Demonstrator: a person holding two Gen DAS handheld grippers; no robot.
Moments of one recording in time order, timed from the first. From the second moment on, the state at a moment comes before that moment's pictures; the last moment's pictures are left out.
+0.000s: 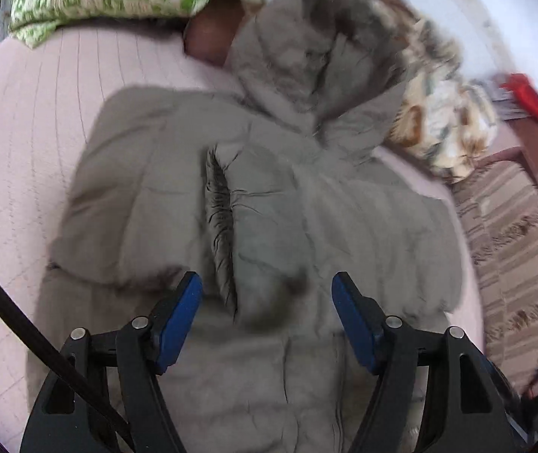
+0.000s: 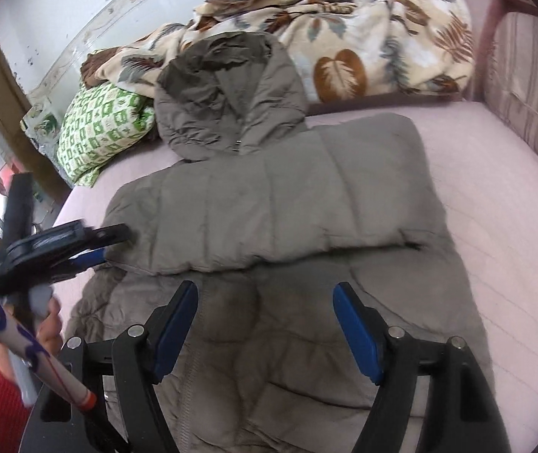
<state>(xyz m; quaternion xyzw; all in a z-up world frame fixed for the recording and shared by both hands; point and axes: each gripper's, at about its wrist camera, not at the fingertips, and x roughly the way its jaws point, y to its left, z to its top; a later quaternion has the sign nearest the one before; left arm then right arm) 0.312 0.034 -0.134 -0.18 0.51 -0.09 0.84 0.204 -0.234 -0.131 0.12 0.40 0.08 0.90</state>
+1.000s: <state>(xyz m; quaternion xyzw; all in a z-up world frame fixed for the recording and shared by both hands) 0.286 0.078 -0.099 -0.12 0.46 0.01 0.88 0.261 -0.235 -0.134 0.06 0.42 -0.02 0.90</state>
